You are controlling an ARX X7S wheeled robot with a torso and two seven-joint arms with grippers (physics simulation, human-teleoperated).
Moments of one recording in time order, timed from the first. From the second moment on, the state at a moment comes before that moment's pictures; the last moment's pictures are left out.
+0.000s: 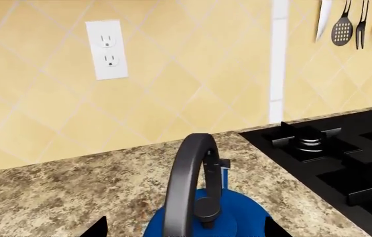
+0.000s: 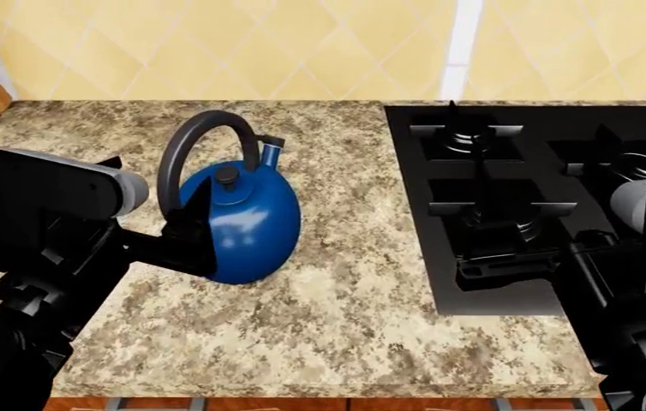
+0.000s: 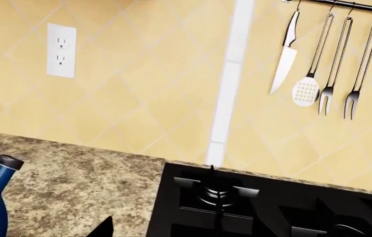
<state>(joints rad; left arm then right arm) -0.63 -0.66 -0.03 0.76 -1.30 -1.10 -0.61 0.61 0.64 0.15 -0.94 1.41 1.23 0.91</state>
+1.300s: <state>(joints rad) -0.94 -0.57 0.23 0.33 -1.09 -1.10 -0.43 0.53 0.65 0.10 -0.93 1.27 1.15 0.84</state>
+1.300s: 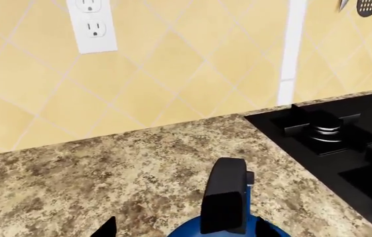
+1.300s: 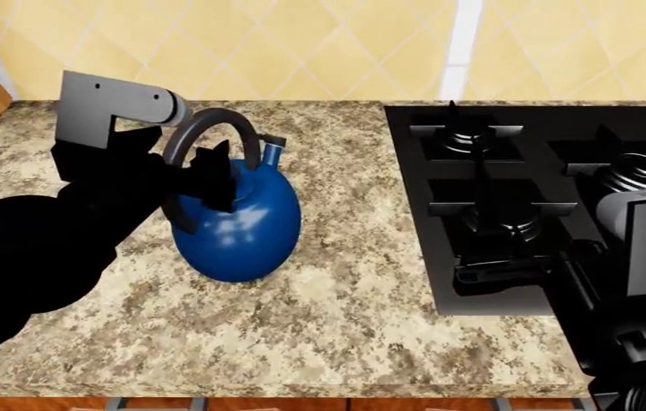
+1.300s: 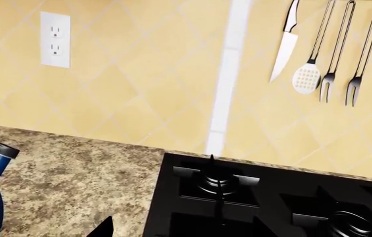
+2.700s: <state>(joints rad) -1.16 -0.55 0.32 0.38 -1.14 -1.11 -0.44 0.52 0.68 0.07 -0.91 1.22 1.09 0.82</state>
